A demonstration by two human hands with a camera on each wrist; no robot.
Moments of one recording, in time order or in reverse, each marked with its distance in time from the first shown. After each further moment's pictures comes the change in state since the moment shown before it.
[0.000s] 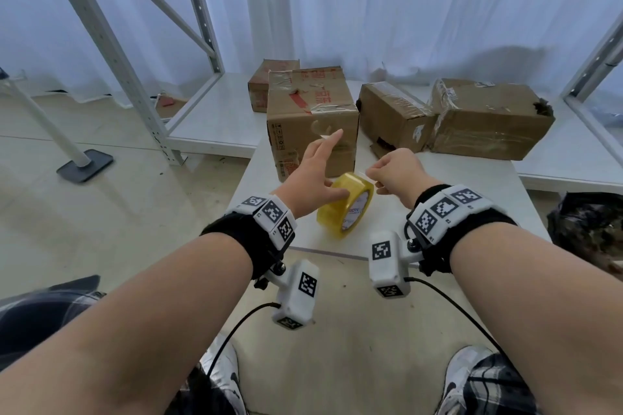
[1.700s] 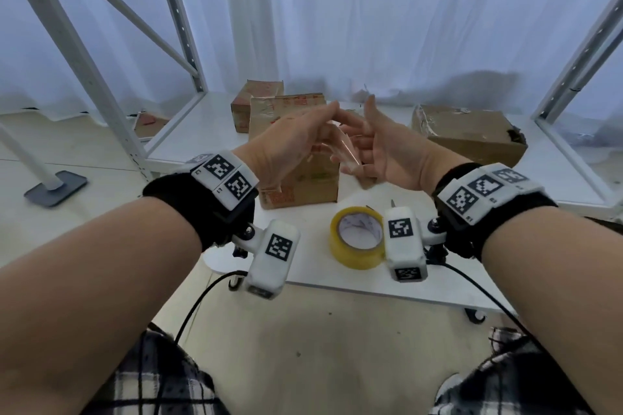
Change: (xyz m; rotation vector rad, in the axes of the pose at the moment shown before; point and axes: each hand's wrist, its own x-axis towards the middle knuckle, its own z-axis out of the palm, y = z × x) left_hand 0.037 0.076 -0.063 -0.528 -0.164 0.175; right_hand 0.000 -0.063 -0.054 0.490 -0.472 -0.193
